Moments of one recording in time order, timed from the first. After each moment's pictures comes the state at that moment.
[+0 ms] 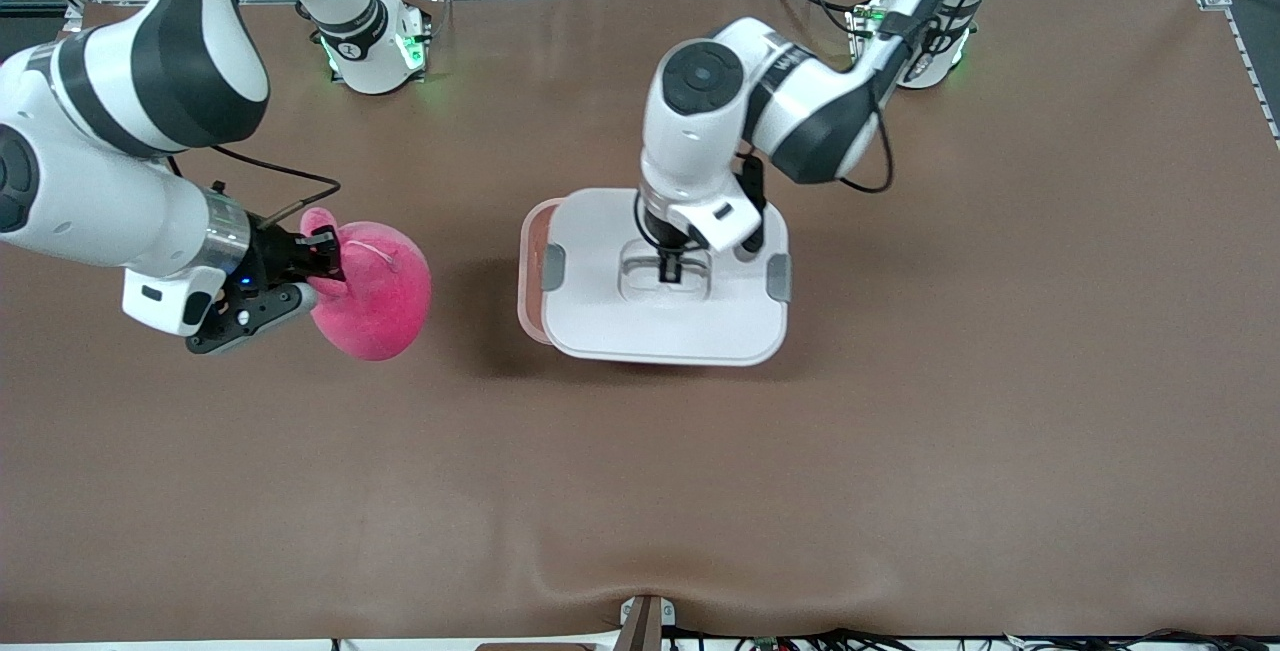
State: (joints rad) left arm -0.69 0.49 -0.03 -1.43 0.00 2.02 -2.20; right arm 0.23 0.27 -0.04 -1.50 0.18 1.62 -0.22
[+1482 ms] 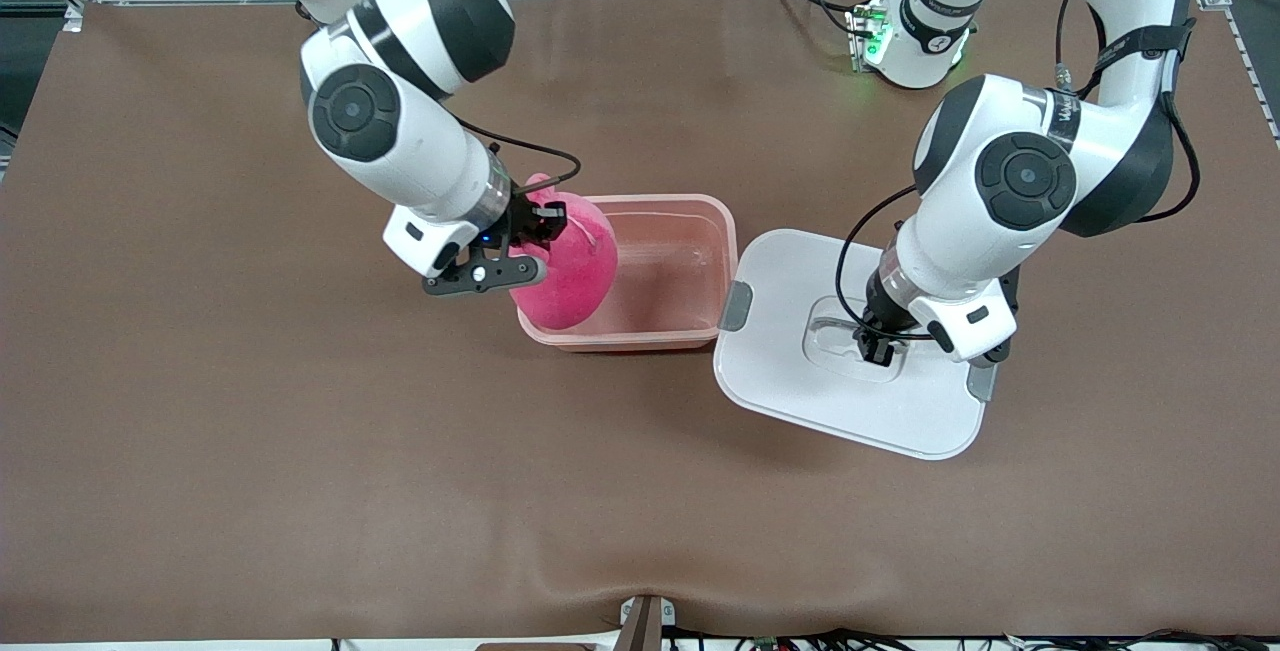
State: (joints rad) left arm -0.37 0.40 -0.03 -1.44 0.00 1.88 -1.64; right arm 0.58 0.38 -0.03 -1.43 0.28 1.77 0.41
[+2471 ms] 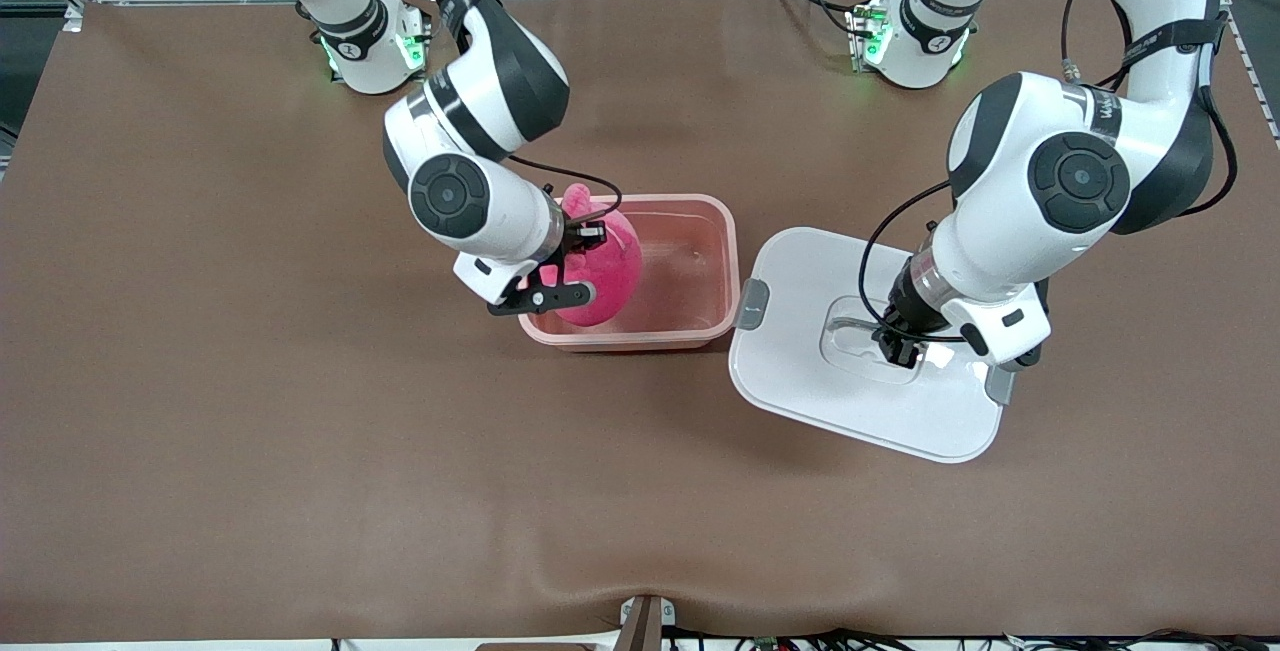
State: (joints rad) left arm -0.33 0.39 -0.04 -1.44 -0.04 1.88 -1.59; right arm 0.62 0.52 -0.03 -1.42 0.33 1.77 0.41
